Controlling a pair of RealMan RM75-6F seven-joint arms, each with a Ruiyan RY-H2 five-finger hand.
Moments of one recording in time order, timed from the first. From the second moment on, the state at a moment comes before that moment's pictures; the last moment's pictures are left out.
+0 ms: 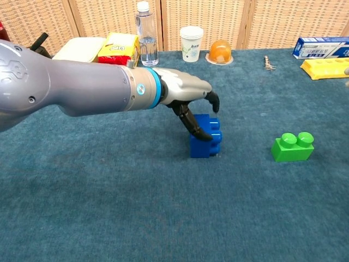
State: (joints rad) left arm -1.36 -1.69 -0.08 -1.49 0.53 0.81 0.68; right arm 0.29 -1.22 0.18 -1.72 -1.23 1.13 0.30
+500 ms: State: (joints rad) left arm -1.19 -1.54 -0.08 -1.76 0.70 1.13 0.63; right arm 0.29 -1.21 0.18 -1.69 -1.27 1.14 0.33
